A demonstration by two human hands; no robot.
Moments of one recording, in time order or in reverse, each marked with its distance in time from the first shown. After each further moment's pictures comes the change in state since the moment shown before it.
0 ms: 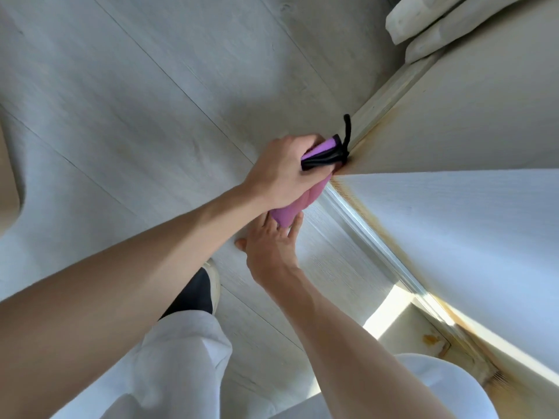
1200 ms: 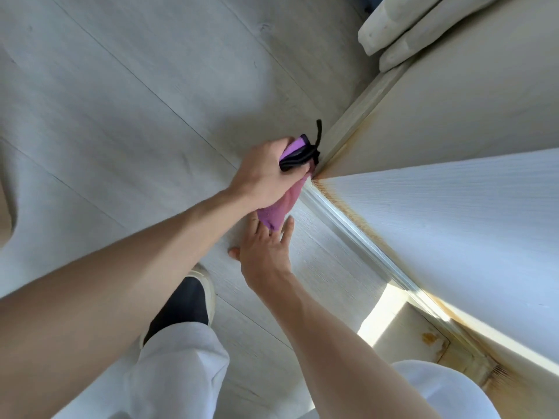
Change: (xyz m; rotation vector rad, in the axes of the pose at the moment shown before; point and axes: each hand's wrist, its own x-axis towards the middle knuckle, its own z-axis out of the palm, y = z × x) left_hand 0.011 -0.003 -0.003 0.076 0.001 -0.069; right_hand 0.003 0.000 0.001 -0.046 0.032 0.008
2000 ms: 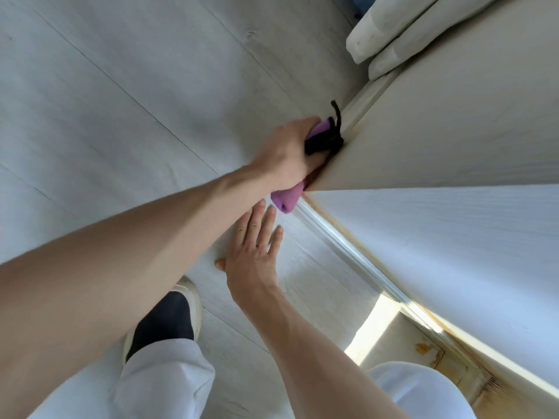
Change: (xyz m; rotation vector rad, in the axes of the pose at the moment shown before) left_hand 0.058 0.032 0.019 0.034 -0.065 0.102; right_hand 0.001 0.001 0.006 0.066 0.122 0.007
